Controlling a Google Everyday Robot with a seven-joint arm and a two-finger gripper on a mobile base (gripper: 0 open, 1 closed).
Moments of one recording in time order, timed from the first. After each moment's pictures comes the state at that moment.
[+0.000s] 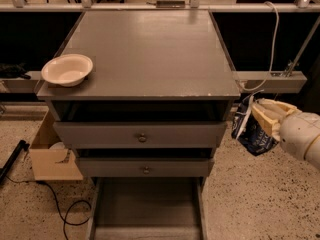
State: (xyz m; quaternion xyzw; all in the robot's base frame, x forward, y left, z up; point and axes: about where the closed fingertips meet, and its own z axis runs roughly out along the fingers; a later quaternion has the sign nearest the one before) arm 0.515 -0.254 0.853 -0.25 0.73 0.06 0.64
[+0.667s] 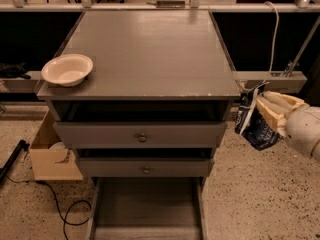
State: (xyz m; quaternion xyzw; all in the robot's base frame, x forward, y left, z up) arm 0.509 -0.252 0.883 -0.26 0.71 0.05 0.66
